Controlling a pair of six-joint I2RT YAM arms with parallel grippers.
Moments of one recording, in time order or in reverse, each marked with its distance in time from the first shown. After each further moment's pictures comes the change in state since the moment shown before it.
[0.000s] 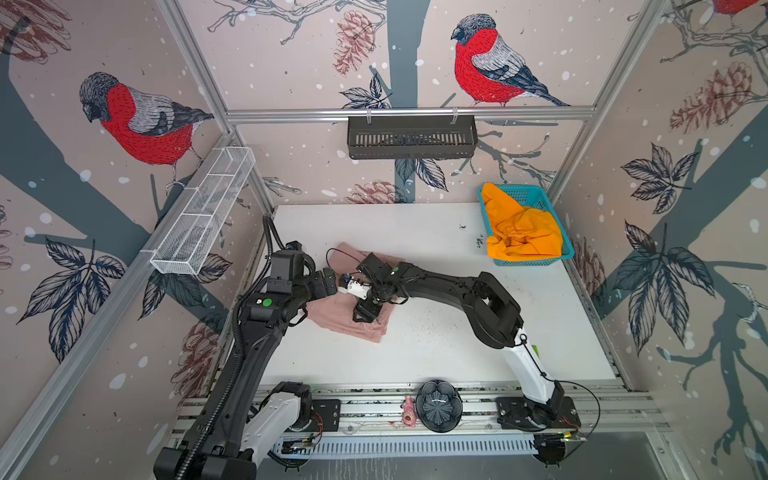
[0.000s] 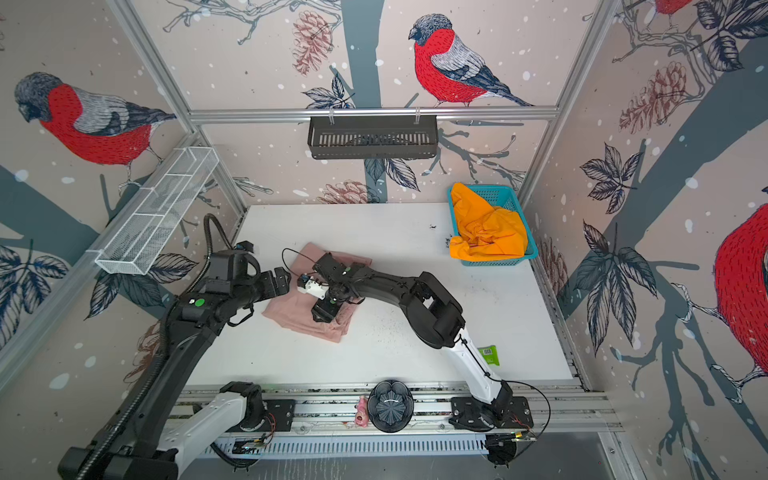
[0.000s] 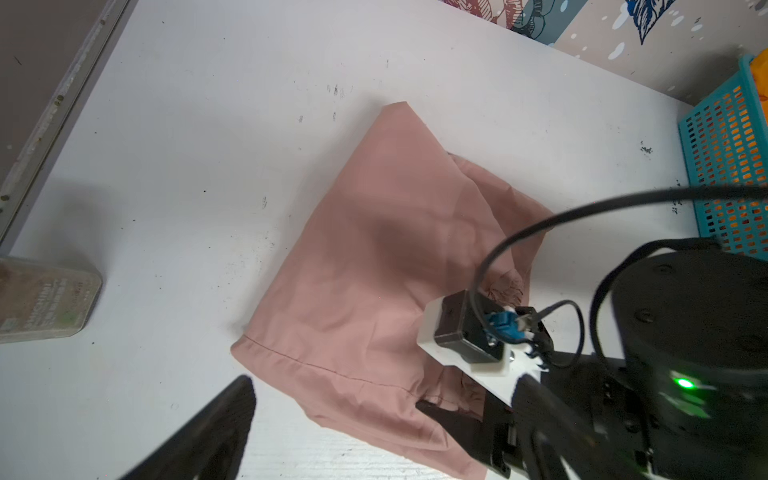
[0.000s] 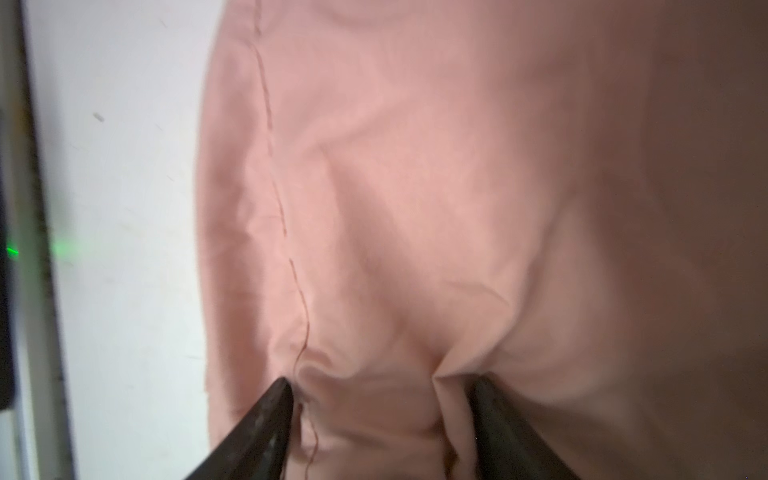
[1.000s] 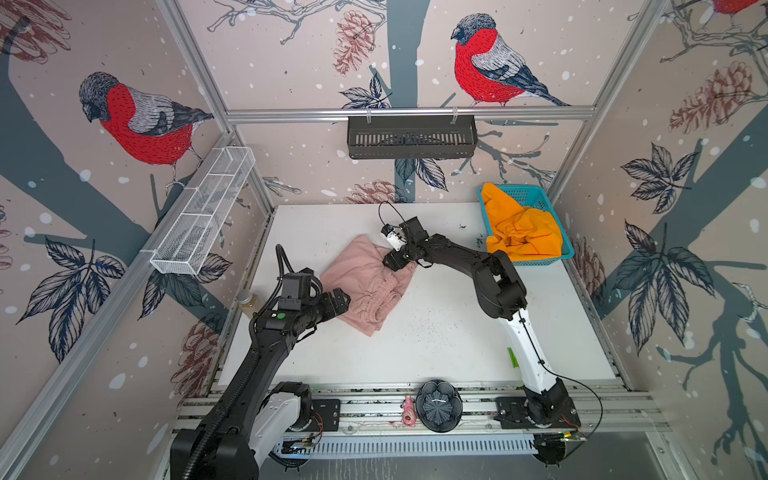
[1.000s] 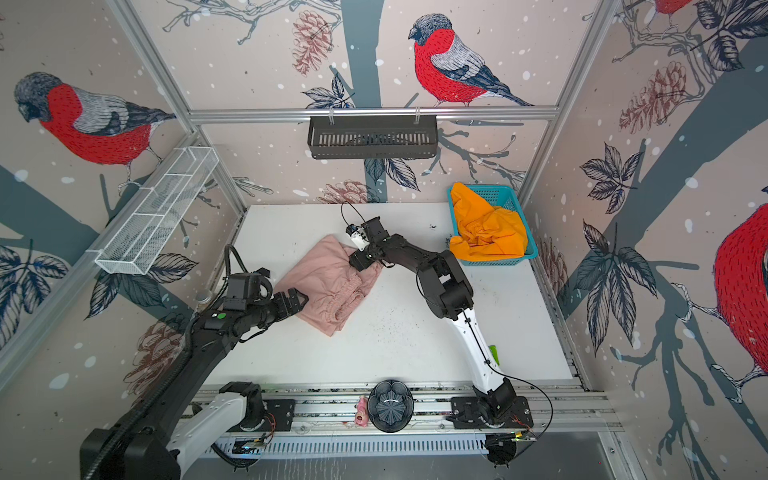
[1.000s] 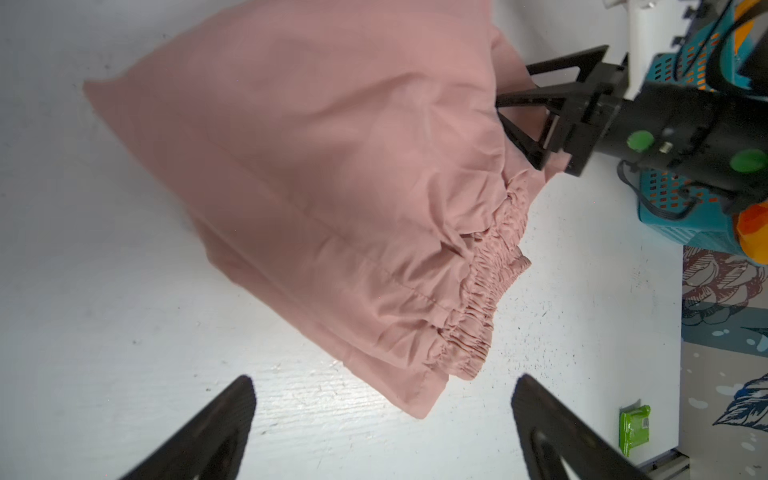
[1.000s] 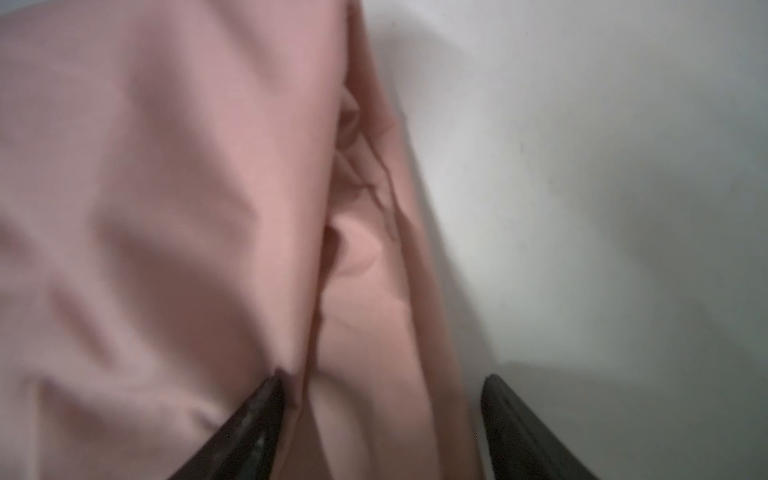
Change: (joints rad) left arm 0.019 -0.004 -0.343 0.225 0.297 -0.166; right arm -0.359 0.102 -0.012 0.269 0.101 0.005
